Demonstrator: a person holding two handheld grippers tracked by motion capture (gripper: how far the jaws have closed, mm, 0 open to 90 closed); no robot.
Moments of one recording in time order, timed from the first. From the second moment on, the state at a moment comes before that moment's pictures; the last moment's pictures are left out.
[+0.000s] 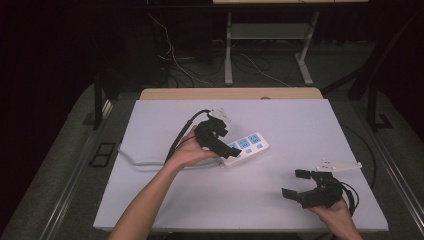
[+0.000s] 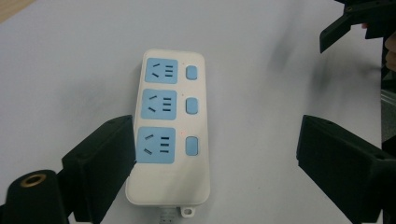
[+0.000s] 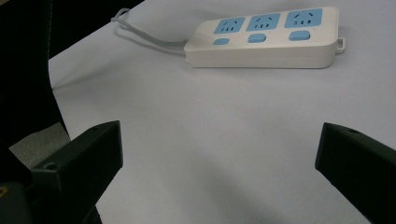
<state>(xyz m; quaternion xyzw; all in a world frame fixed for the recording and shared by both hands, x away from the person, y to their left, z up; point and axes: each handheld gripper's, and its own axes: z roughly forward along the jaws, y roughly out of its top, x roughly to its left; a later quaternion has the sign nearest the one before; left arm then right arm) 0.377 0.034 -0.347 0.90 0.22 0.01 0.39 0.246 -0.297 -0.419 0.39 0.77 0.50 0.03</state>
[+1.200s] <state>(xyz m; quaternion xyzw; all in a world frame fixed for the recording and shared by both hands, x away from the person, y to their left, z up) 0.400 0.022 -0.378 0.89 0.24 0.01 0.38 0.246 -0.296 -0.420 0.39 0.78 0.49 0.03</state>
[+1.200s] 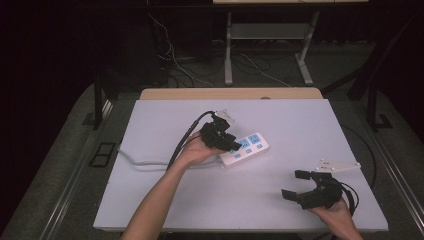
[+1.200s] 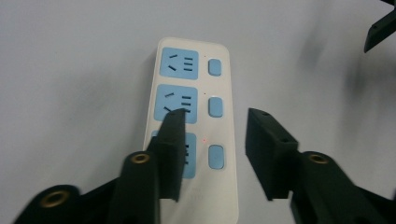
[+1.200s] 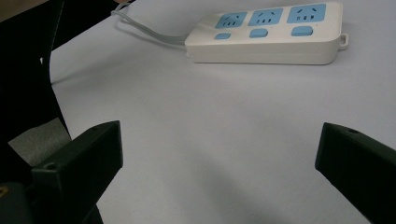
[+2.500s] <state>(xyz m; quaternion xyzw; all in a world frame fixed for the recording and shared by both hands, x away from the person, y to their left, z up) 0.405 0.004 -0.412 0.91 0.24 -0.03 0.34 0.245 -0.294 -0.421 0.38 0.79 0.48 0.03</state>
